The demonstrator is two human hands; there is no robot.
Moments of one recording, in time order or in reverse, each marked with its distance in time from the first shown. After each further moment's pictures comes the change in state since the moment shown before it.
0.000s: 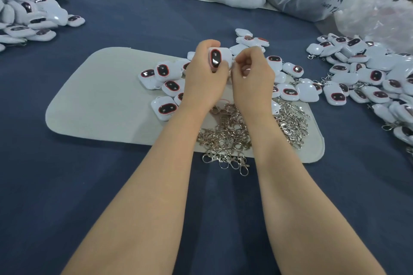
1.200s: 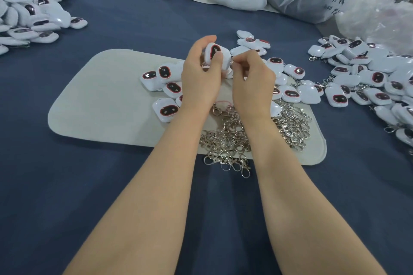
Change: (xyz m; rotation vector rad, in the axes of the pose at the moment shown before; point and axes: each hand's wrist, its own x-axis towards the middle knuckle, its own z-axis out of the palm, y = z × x) left_hand 0.000 0.000 0.000 -0.244 0.085 -0.066; right_hand -0.001 0.002 0.004 -0.042 0.033 -0.037
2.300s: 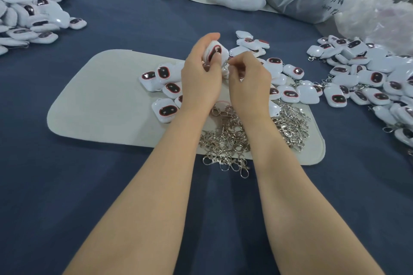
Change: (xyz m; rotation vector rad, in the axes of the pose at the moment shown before) left_hand -0.002 0.002 0.000 0.074 -0.008 0.073; right_hand 0.001 0.000 -0.001 0.004 -0.060 -0.007
